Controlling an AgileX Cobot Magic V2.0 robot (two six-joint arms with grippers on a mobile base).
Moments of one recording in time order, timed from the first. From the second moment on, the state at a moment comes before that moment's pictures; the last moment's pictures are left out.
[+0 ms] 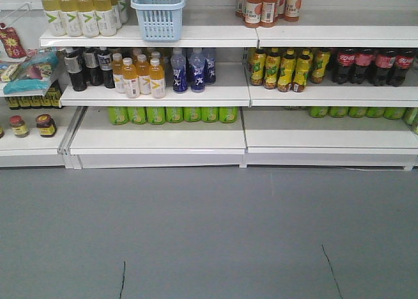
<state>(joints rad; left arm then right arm) -0.02 -0.01 0.03 0.47 0.08 -0.51 -0.03 -0.01 0.03 0.01 0.09 0.12</state>
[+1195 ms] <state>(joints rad) -0.02 -0.01 0.03 0.47 0.08 -0.51 -0.03 -0.01 0.03 0.01 0.09 0.12</state>
